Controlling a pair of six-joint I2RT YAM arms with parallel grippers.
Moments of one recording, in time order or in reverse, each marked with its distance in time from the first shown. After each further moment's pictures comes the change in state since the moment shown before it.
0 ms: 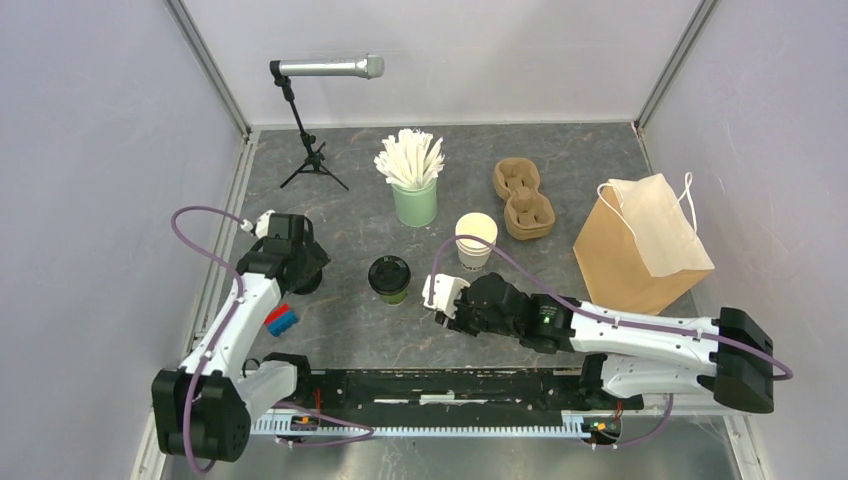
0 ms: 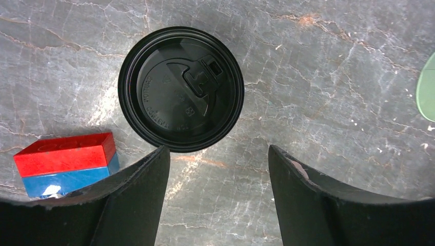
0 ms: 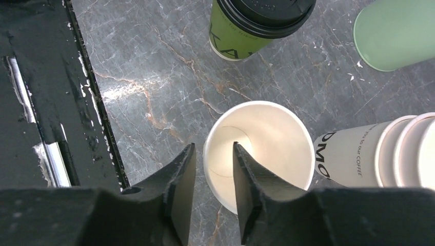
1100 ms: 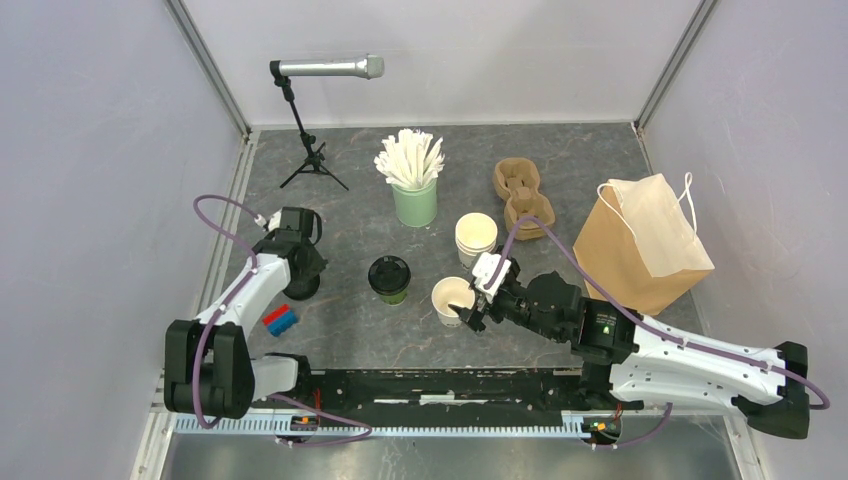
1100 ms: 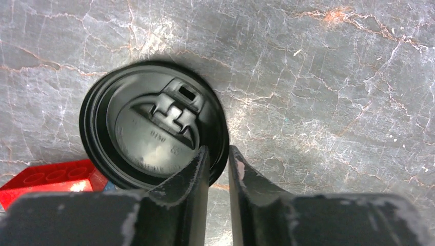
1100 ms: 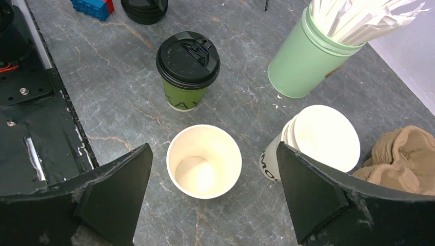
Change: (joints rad) left arm 0.001 0.219 0.003 0.106 -0.003 0.061; right arm 0.000 -0.330 -0.003 -0.002 0.149 0.043
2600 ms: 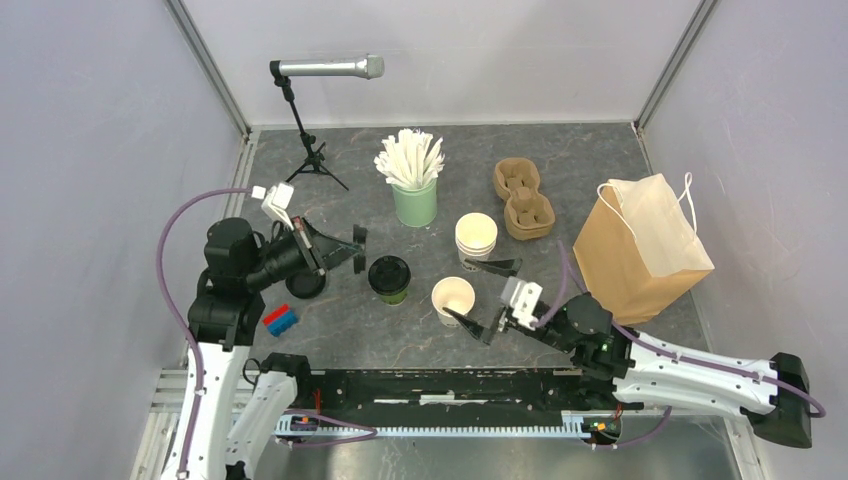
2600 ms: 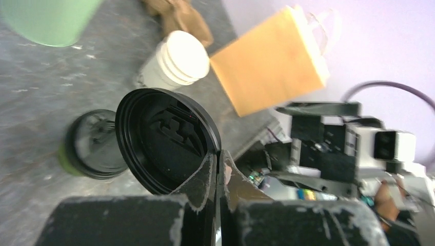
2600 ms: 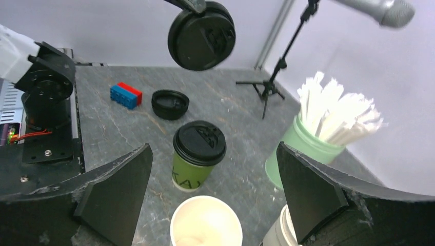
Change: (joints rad) left arm 0.001 -0.581 0.227 -0.049 0.947 0.075; right arm 0.000 -0.127 -0.257 0.529 -0.145 -0.130
